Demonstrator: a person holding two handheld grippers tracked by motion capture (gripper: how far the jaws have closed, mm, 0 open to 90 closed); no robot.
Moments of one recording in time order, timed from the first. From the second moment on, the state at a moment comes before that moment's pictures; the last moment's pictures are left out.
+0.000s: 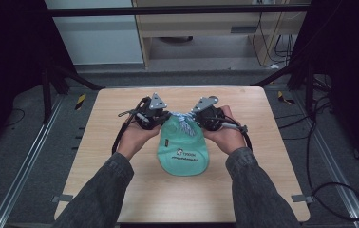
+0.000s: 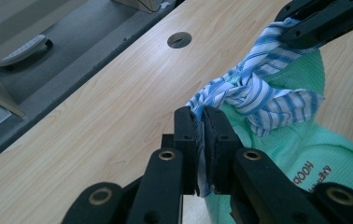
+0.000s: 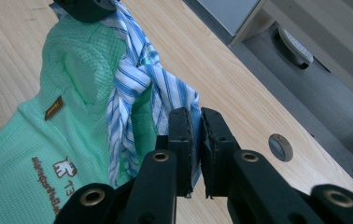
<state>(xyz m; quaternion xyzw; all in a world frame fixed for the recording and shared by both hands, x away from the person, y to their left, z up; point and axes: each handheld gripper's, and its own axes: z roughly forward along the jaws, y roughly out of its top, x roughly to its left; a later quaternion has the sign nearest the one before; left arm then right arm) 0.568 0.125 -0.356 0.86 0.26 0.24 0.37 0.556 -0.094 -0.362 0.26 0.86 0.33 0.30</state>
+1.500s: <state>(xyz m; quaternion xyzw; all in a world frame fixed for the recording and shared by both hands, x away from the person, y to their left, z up) 0.567 0.115 -0.390 0.87 0.23 0.23 0.37 0.550 -0.098 -0.405 0.25 0.85 0.34 0.30</state>
